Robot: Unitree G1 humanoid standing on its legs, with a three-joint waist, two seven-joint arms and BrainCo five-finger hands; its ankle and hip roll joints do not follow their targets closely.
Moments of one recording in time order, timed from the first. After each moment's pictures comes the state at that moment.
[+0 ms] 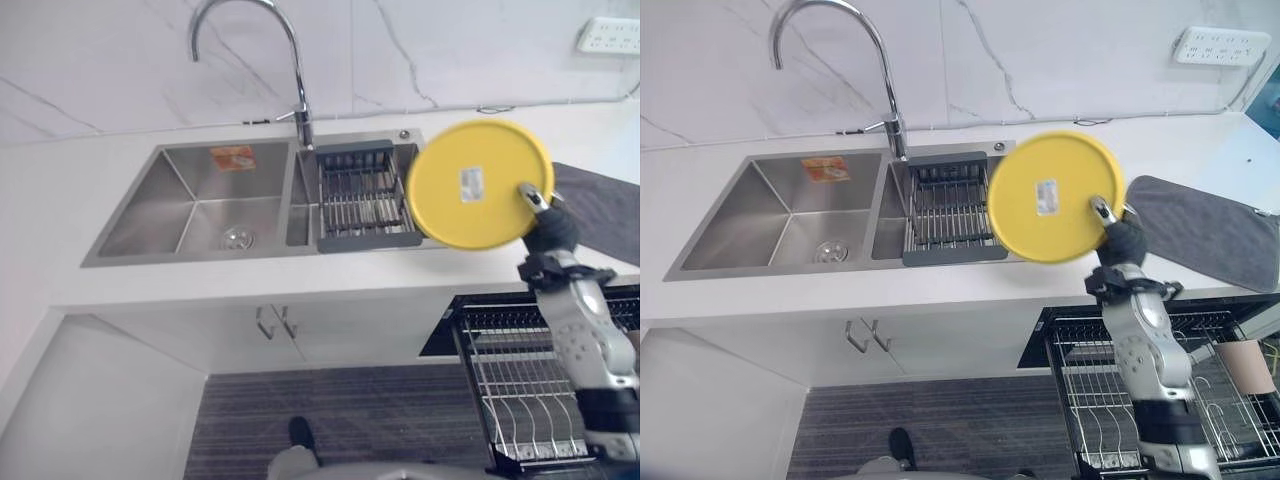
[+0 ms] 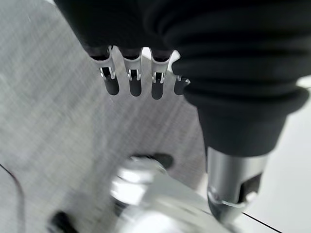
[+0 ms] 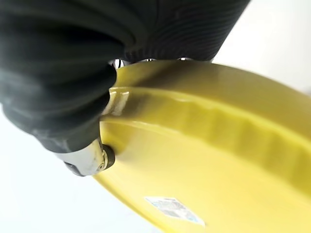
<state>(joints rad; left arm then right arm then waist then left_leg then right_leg) 0.33 0.12 0.07 1.09 -0.50 -0.11 -0.01 -0.13 -0.51 -0.14 -0.13 0.84 0.08 -0.13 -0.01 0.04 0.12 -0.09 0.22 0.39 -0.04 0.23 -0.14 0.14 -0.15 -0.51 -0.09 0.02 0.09</state>
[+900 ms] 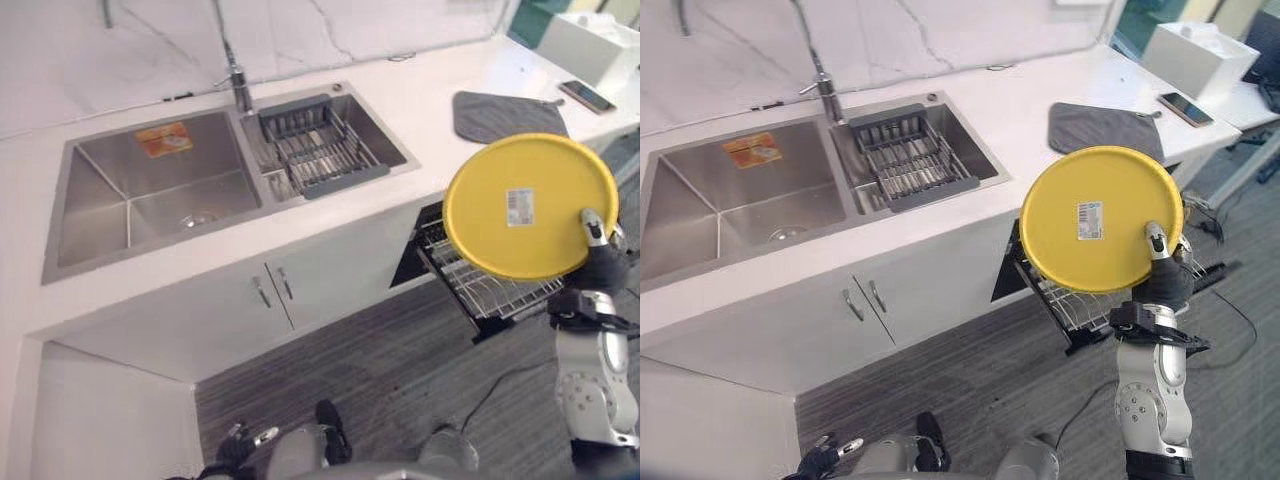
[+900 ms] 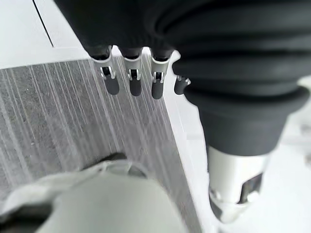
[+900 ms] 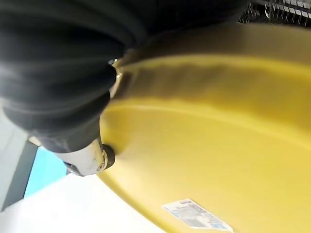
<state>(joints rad) 0.19 0.24 -0.19 0.98 -0.37 -0.15 0.09 0.03 -0.31 -0.22 -0.25 0.84 -0.15 -0.14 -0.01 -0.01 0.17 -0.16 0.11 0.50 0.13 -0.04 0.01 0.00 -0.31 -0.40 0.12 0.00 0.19</state>
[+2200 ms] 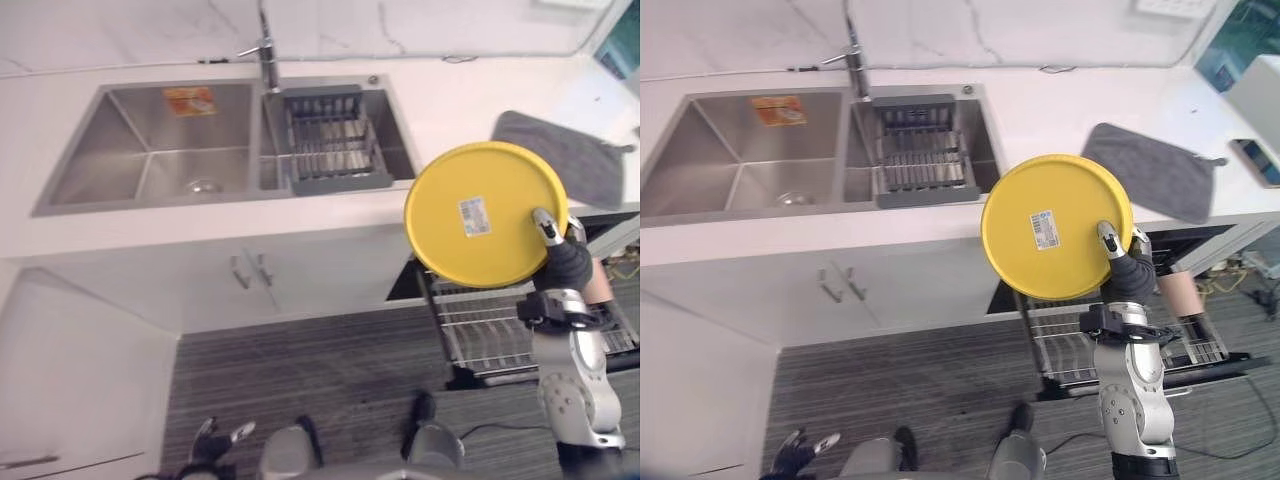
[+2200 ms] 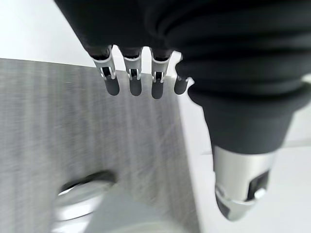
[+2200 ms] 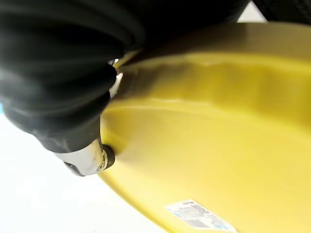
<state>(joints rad) 0.29 0.28 -0.06 0.98 -0.27 -0.11 0.19 -0.02 -0.33 -0.09 -0.30 0.73 -0.10 -0.06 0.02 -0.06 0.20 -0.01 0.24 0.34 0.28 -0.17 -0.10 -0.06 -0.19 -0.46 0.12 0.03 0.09</state>
